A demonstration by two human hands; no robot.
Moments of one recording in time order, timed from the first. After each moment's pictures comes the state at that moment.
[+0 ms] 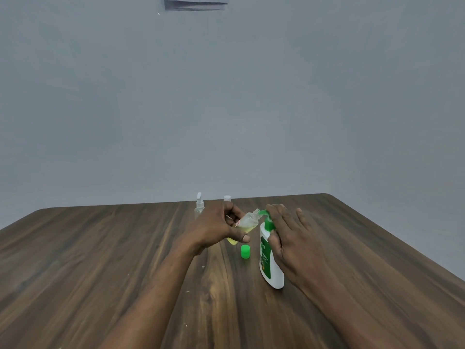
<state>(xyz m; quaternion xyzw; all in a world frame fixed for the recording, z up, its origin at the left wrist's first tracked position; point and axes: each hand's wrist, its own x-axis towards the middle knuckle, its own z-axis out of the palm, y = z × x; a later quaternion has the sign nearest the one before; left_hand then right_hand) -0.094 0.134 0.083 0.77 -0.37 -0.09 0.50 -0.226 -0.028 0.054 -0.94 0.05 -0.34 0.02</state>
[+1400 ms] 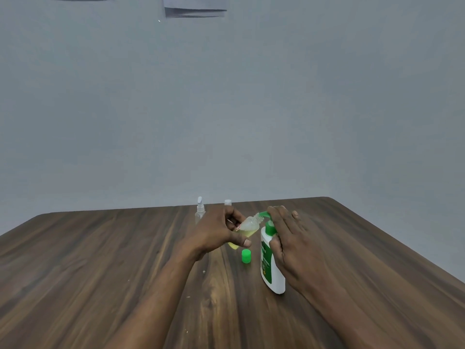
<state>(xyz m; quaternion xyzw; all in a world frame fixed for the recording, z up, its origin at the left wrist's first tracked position) -0.096 0.134 0.084 0.78 -0.37 -0.08 0.50 -0.229 -0.024 0.058 -0.93 0.03 -0.37 0.05</state>
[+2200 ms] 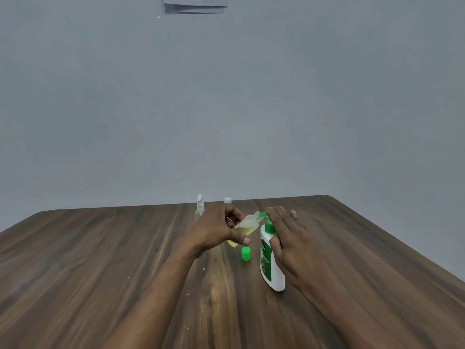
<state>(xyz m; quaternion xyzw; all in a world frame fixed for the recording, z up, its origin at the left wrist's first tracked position) -0.096 0.134 0.085 0.77 -0.38 -0.09 0.51 -0.227 -0.026 0.055 -0.93 0.03 -0.37 0.05</state>
